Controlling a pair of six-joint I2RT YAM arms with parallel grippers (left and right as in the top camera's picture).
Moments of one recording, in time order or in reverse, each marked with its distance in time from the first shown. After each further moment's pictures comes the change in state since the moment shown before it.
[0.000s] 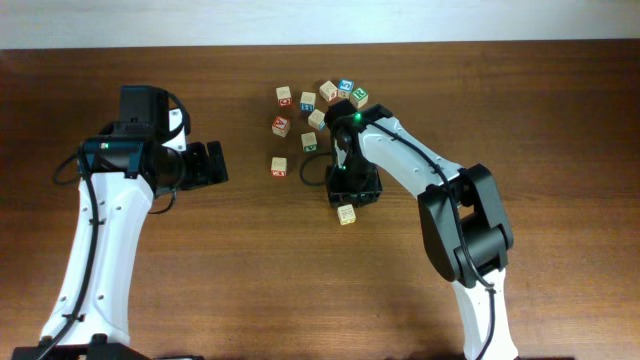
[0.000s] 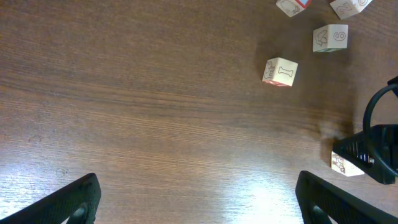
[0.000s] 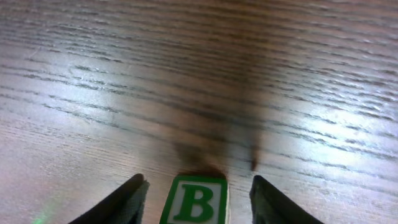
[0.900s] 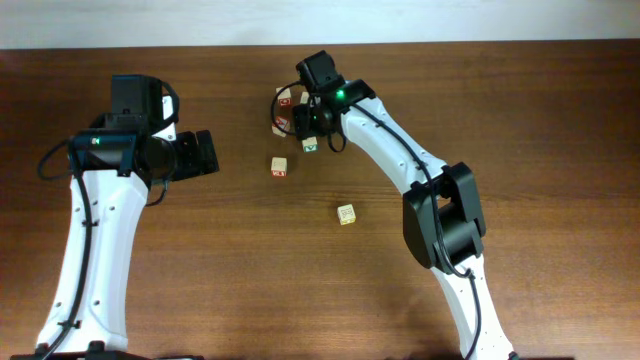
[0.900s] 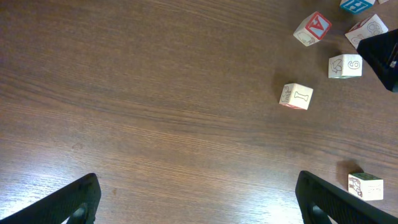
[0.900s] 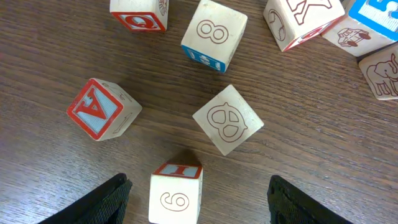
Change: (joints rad) left arm 0.000 0.001 0.080 -0.025 -0.105 -0.007; right arm 0.029 0.159 0.379 0.346 0.253 -0.069
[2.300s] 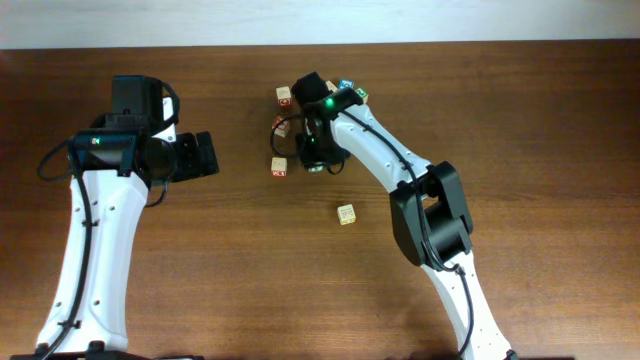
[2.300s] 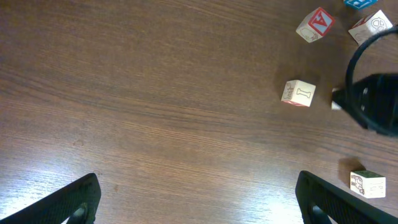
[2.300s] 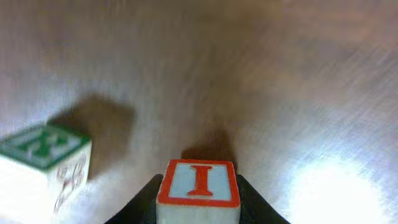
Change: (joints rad) left arm 0.000 0.000 0.000 -0.011 -0.003 0.000; right arm 0.032 0.075 0.022 -0.268 -0.153 0.059
